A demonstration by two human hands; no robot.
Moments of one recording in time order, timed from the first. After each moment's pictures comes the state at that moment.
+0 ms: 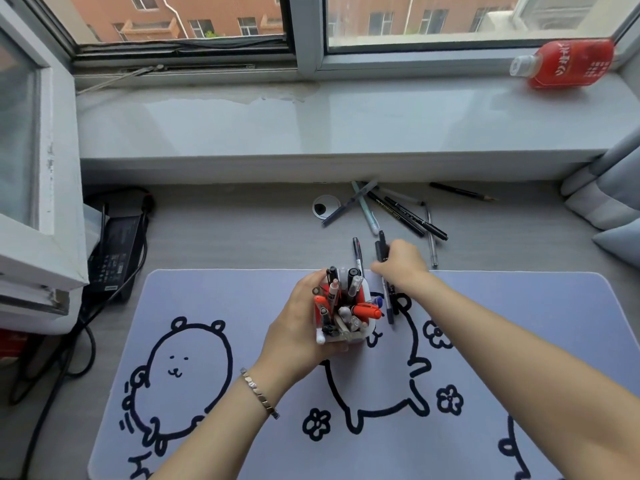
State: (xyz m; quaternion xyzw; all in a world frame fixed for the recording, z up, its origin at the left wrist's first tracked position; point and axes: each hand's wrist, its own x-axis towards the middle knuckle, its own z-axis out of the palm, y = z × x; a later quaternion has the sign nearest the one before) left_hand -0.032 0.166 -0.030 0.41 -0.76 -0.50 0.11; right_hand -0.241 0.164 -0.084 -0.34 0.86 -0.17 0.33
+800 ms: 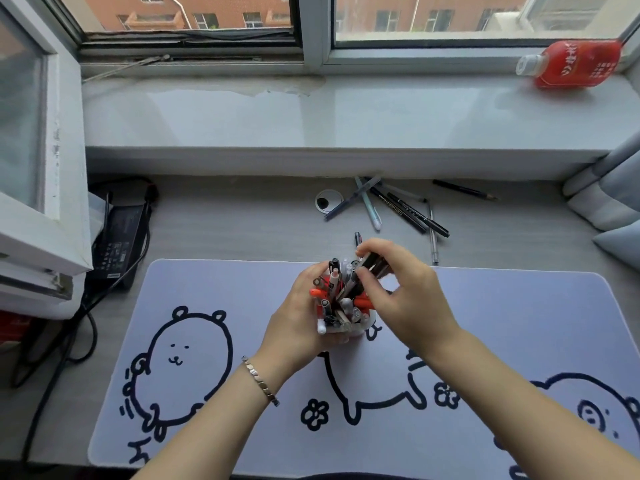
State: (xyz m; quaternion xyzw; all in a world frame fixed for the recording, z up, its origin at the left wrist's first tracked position) left_hand -0.033 0.167 -0.033 0.41 -0.75 -0.50 0.12; right_hand -0.175 0.230 -0.001 -0.53 0.70 -0.46 0.16
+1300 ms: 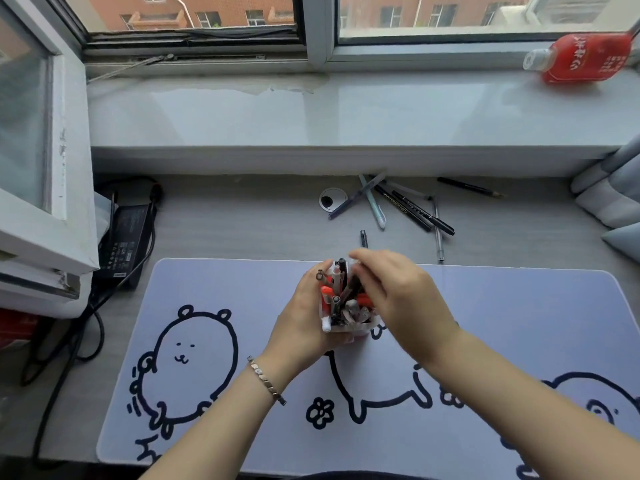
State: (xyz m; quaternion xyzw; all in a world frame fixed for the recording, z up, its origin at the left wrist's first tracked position) left_hand -0.033 0.165 -0.045 0.44 -0.73 -0.51 0.09; right_hand -0.167 0.227 0.002 -0.61 0.70 -0.37 0.07
